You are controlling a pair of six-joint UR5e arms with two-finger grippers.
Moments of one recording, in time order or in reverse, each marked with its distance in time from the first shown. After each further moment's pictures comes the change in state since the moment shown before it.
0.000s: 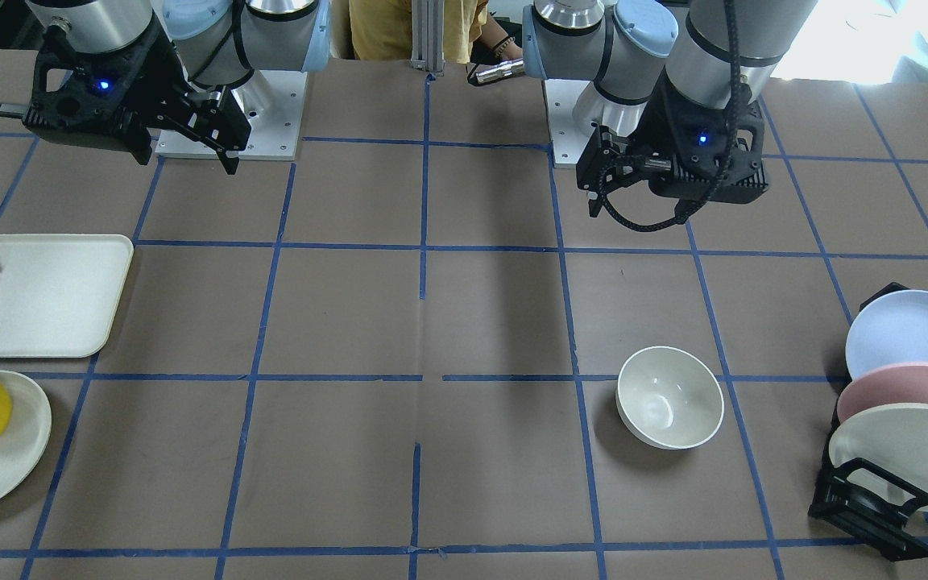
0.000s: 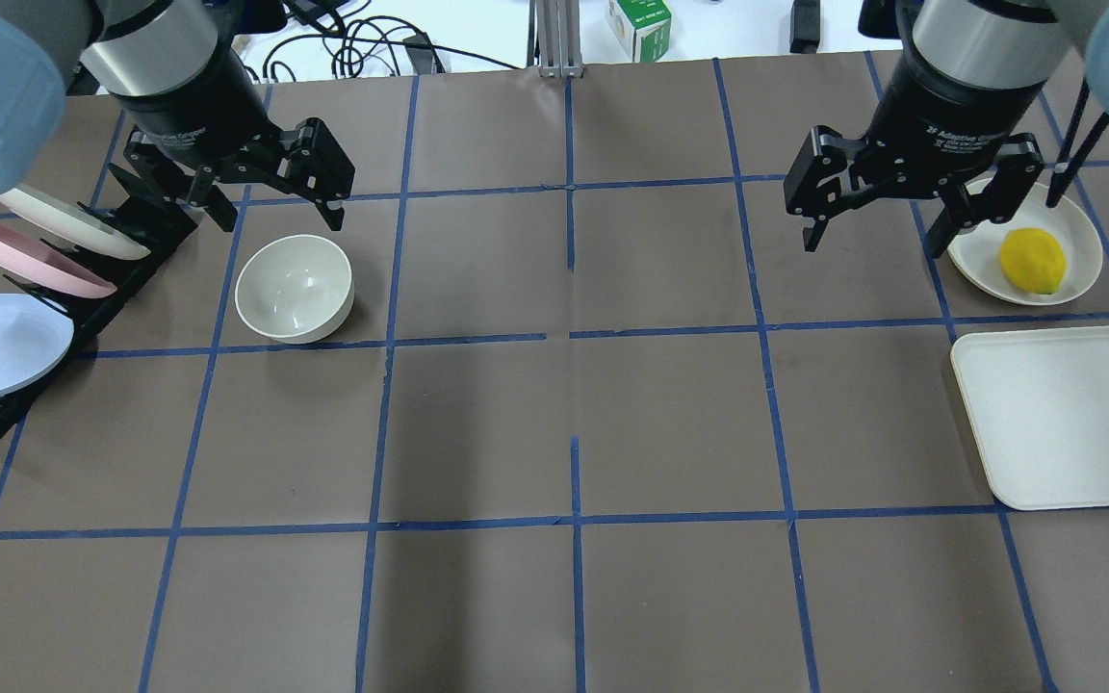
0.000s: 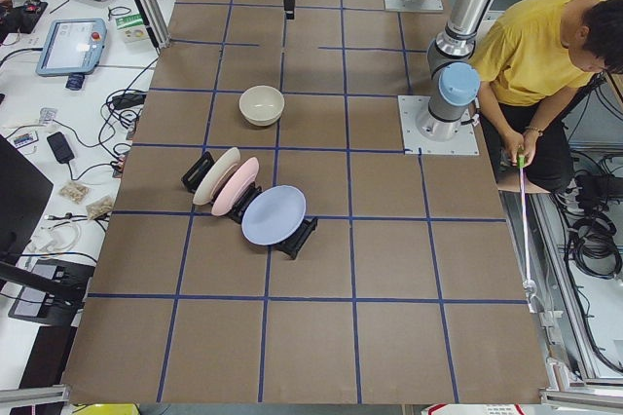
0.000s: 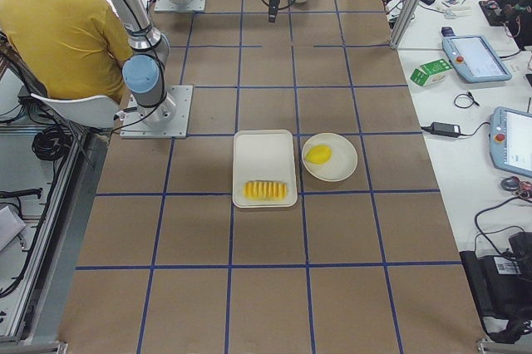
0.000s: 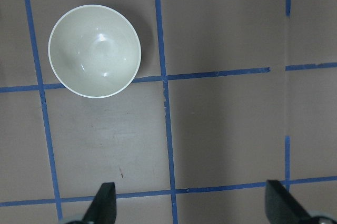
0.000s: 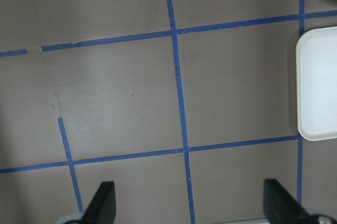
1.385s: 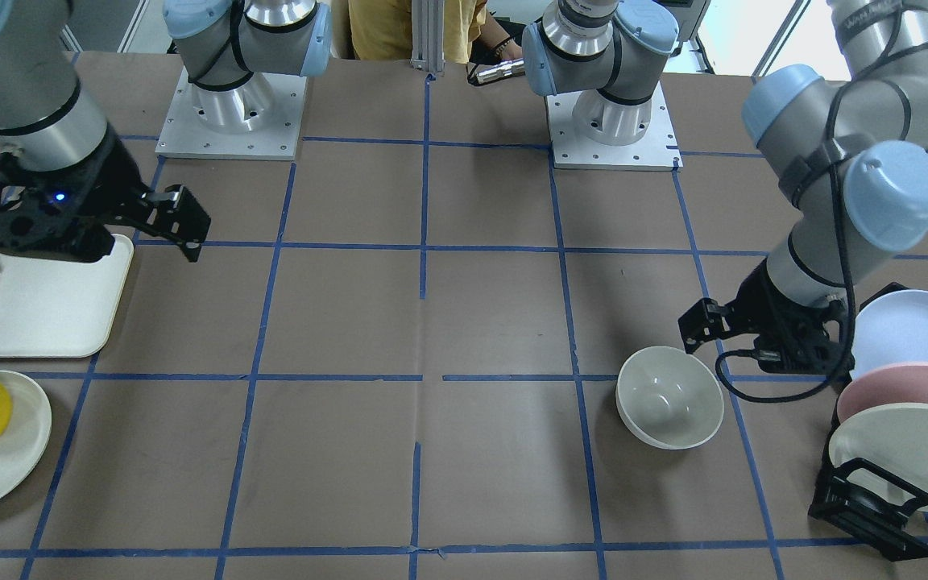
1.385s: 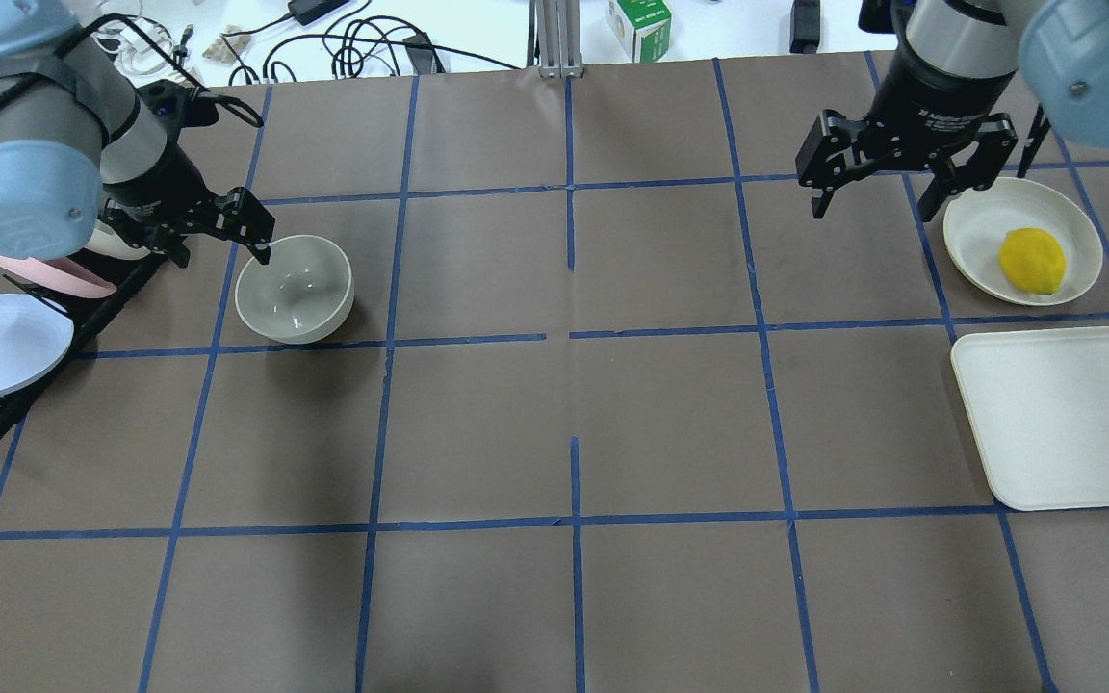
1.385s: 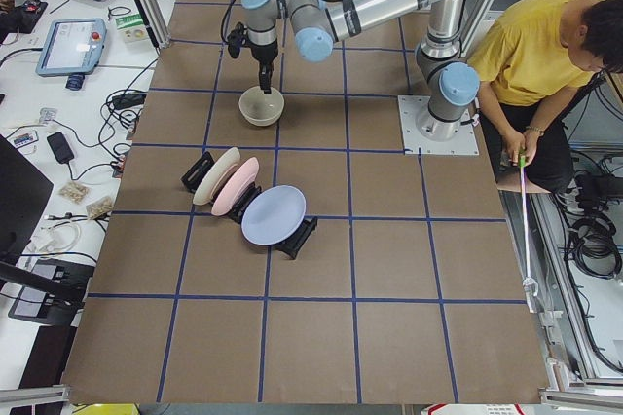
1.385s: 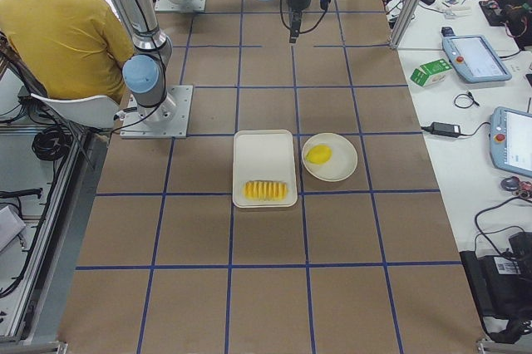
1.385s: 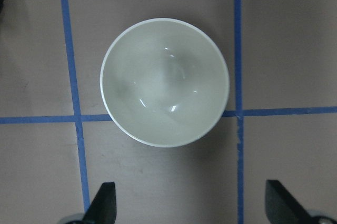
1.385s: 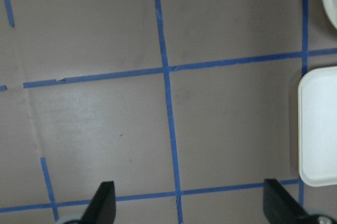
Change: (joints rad) left arm 0.280 -0.228 -0.207 0.450 0.013 0.230; right arm -0.112 0.138 0.015 -0.200 -0.001 -0.157
